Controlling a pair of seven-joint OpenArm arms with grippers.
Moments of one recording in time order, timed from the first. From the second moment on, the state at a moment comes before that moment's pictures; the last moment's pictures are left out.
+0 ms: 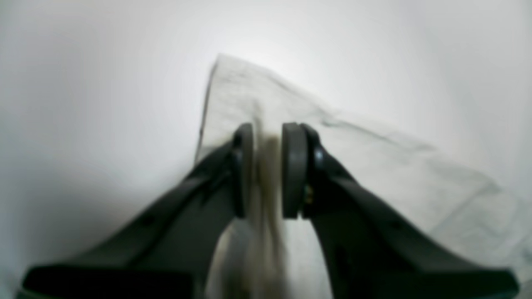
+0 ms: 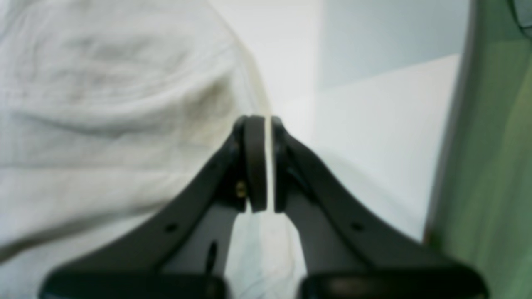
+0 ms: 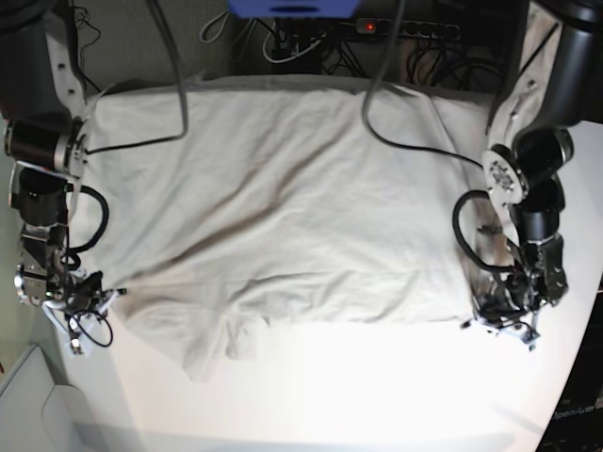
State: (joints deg) left arm -43.2 -13.8 -31.5 27.4 -1.2 -16.1 31.6; right arm 39.4 20.3 12.1 31.6 -8.0 29.8 -25.4
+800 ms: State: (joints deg) left arm -19.0 -3.5 -23.1 70.7 -12.4 -15.6 58.4; right arm 19.9 17.1 11.7 64.0 -7.5 40.2 -38.0
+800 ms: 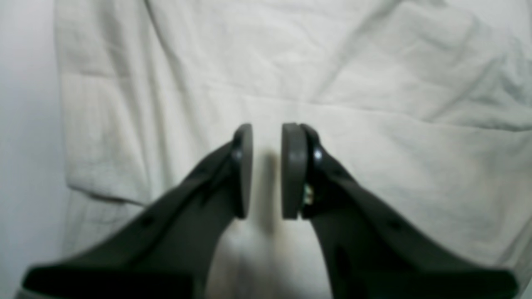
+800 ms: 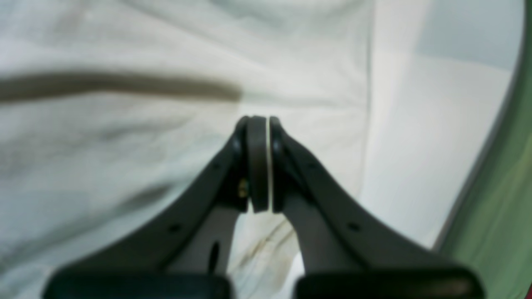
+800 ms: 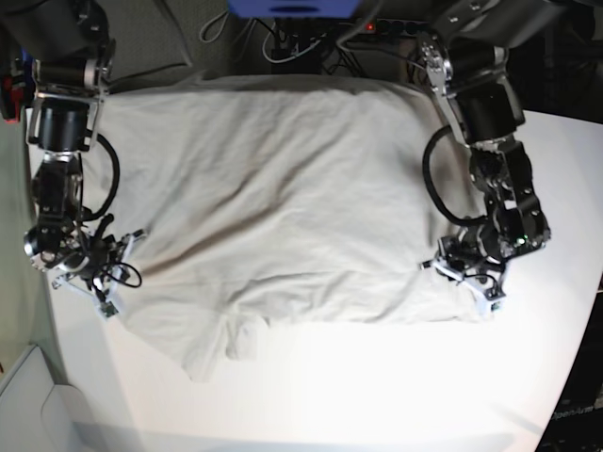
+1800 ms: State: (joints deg) left arm -38.9 -11.6 -22.7 24.7 -4.8 -16.2 23.9; right arm 35.6 18.1 9.4 28.5 -7.4 40.1 -16.3
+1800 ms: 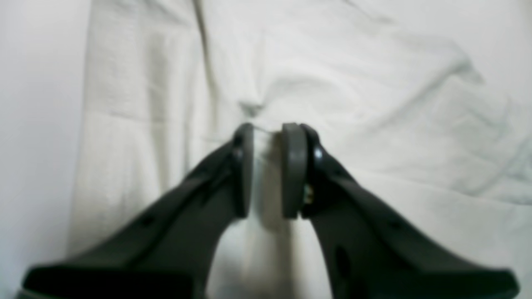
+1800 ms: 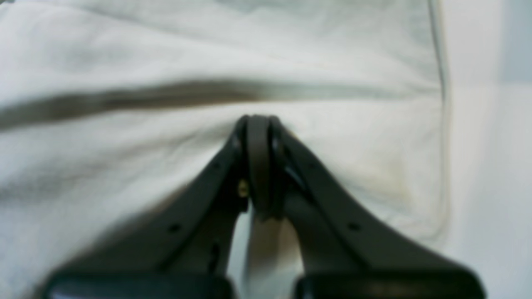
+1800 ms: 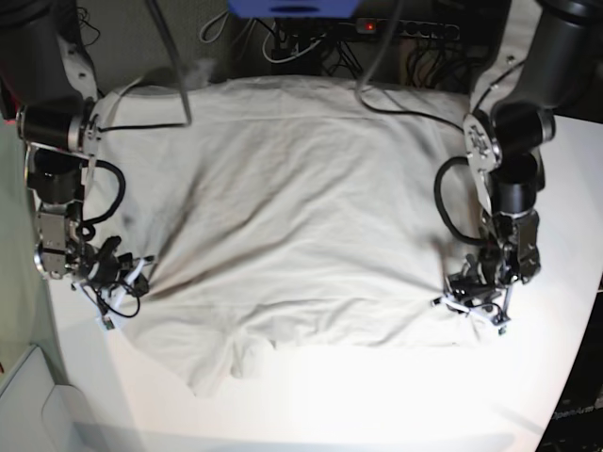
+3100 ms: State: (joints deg) left arm -16.8 -9.6 -22.7 69.8 -11.2 -15.6 54.4; right arm 9.9 16.2 9.2 76.4 -7.7 40.2 -40.2
